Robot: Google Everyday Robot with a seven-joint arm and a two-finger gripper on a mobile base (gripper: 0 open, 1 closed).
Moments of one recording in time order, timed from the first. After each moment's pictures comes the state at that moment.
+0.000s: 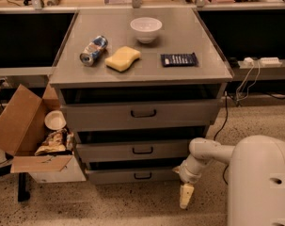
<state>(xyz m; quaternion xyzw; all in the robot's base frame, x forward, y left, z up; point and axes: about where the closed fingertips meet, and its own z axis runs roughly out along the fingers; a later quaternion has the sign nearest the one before) 0.510 -0.187 0.308 -0.68 0.71 0.20 0.06</state>
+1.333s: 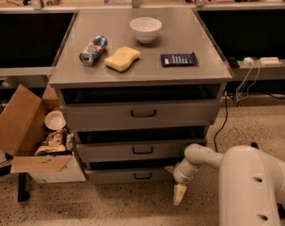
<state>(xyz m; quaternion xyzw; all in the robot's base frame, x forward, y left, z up) 0.552 -0.166 0.238 -0.72 0.66 0.19 0.12</state>
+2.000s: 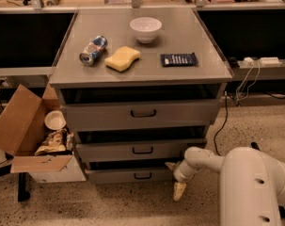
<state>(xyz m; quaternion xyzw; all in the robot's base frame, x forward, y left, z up) 0.580 -0.174 0.224 -0.74 0.65 0.12 0.16</state>
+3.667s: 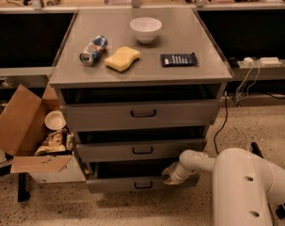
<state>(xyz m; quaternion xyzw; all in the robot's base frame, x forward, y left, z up) 0.596 -0.157 0.197 -0.76 0.62 0.09 0.18</state>
